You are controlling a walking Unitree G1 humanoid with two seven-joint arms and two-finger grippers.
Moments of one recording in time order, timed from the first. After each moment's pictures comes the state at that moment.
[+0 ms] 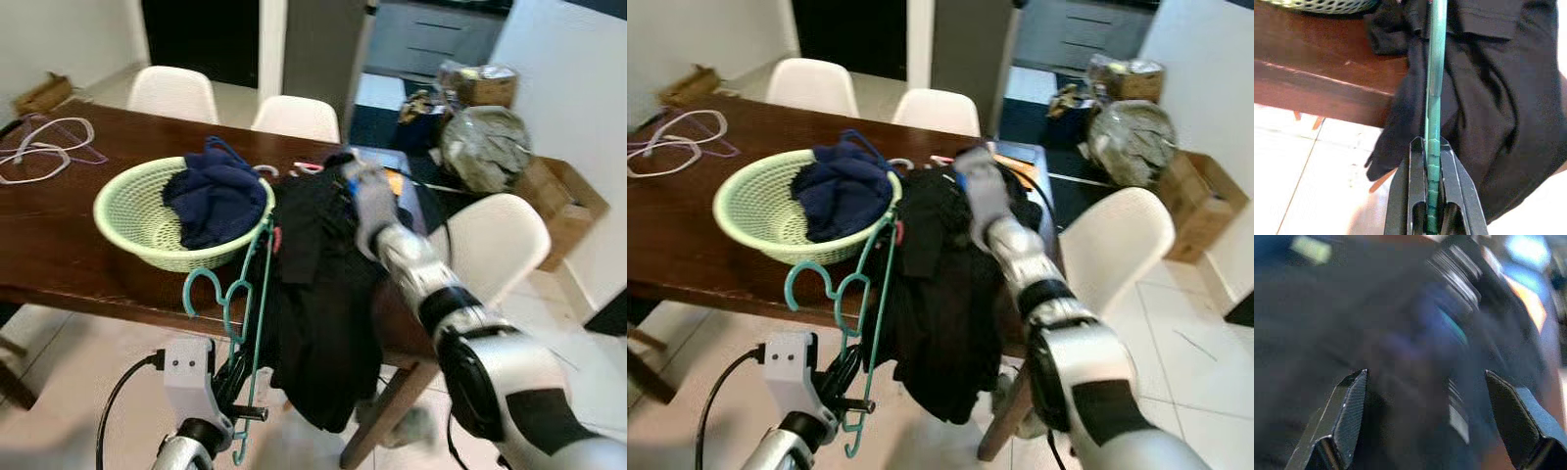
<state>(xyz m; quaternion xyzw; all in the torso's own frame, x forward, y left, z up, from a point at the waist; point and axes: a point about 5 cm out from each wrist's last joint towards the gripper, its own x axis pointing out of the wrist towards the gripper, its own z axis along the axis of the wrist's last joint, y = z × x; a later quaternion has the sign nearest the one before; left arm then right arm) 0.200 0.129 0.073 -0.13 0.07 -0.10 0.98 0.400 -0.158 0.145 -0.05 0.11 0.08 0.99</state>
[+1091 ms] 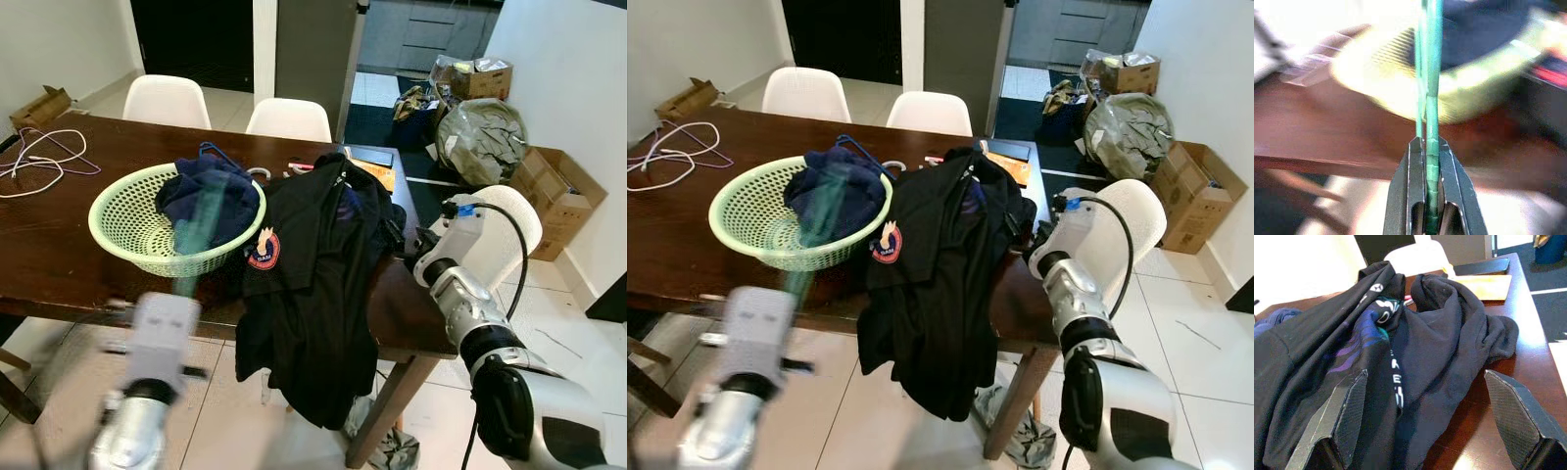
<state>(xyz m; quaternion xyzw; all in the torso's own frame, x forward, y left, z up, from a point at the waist) 0.214 0.203 0.160 0.16 -0.03 0.16 0.97 0.385 -0.194 0.135 0.16 0.03 0.09 0.98</state>
